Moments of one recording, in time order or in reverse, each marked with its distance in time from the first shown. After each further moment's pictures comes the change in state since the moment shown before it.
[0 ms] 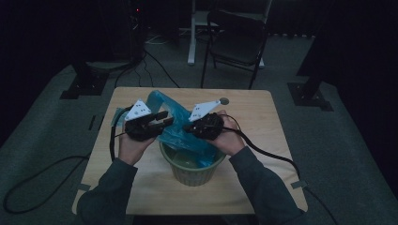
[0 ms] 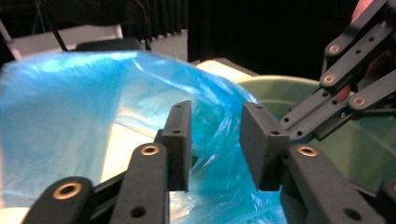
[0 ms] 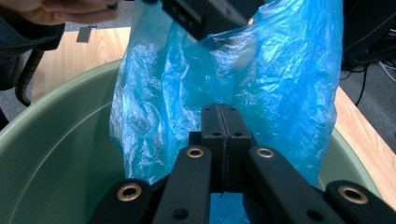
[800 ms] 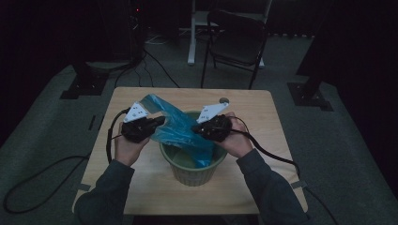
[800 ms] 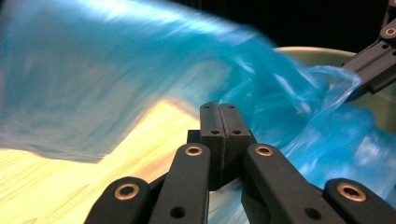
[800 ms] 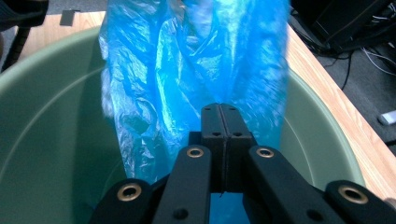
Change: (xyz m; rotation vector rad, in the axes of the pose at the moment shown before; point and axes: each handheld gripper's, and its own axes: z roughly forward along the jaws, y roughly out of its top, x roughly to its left) left arm 0.013 -0.016 -0.004 0.059 0.068 -0.006; right arm -0.003 -0.017 -0.014 0.036 -0.050 0.014
